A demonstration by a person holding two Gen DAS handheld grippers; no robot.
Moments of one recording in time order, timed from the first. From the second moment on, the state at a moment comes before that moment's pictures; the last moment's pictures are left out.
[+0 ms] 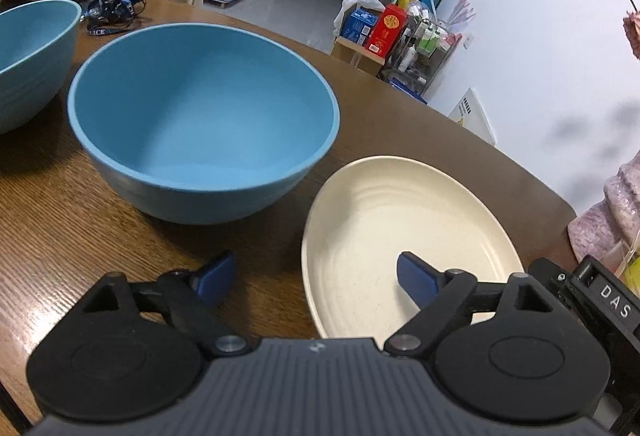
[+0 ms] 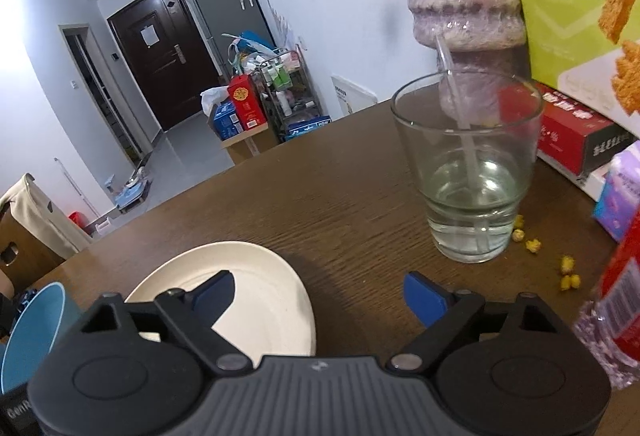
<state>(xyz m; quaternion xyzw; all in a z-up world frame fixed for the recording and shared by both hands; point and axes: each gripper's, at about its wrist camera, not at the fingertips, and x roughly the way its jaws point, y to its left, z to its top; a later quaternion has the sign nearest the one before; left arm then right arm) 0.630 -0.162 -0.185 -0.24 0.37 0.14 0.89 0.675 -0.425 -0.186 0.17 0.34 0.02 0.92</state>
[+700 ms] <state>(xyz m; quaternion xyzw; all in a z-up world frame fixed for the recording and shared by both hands) 0.633 -0.169 -0.188 -0.22 0.36 0.12 0.90 0.680 -0.425 -0.210 0.18 0.35 0.02 0.92</state>
